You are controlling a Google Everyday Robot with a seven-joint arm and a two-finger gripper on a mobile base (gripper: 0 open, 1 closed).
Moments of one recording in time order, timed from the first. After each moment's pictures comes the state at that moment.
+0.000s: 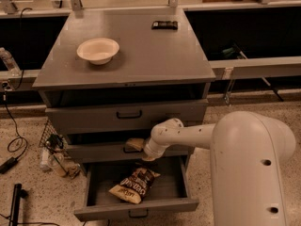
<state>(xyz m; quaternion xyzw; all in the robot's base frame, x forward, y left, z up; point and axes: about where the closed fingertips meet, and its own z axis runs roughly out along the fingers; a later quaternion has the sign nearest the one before) 0.633 0.017 0.382 -0.96 0.22 -0.03 0.19</state>
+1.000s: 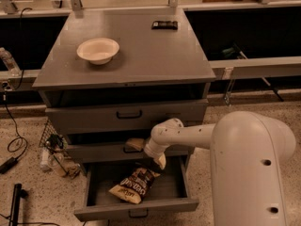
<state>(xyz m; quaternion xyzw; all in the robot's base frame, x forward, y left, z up) 0.633 0.017 0.382 -0.96 0.22 -0.03 0.19</state>
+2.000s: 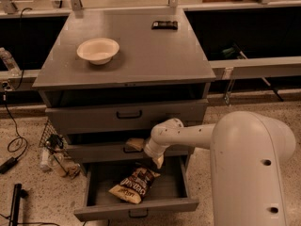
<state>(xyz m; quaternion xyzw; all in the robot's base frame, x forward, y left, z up) 0.633 0.017 0.382 -0.96 0.22 -0.03 0.19</state>
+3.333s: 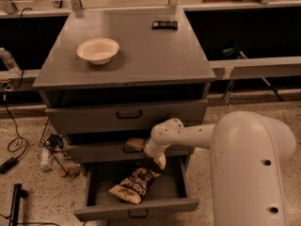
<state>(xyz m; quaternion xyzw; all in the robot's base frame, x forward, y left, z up) 0.632 0.017 0.381 -0.96 0.22 -0.03 0.19</state>
